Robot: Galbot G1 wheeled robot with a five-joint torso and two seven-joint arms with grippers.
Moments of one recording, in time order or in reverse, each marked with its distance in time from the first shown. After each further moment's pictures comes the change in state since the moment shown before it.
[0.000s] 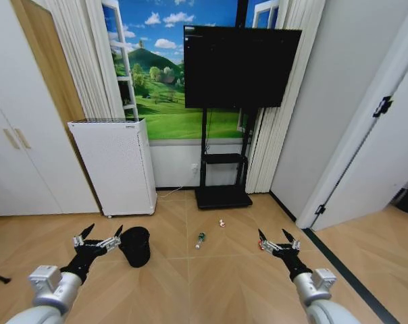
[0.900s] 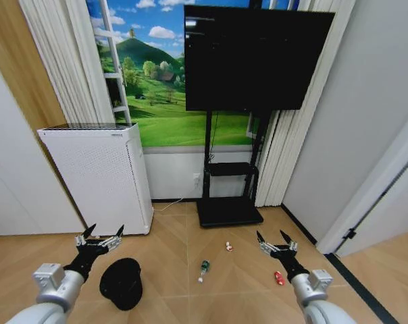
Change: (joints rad) left arm -0.026 0.000 0.019 0.019 0.006 0.011 -0.002; right arm 0.009 0.011 -0.012 -0.028 -0.030 0.015 -0.012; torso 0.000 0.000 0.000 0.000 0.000
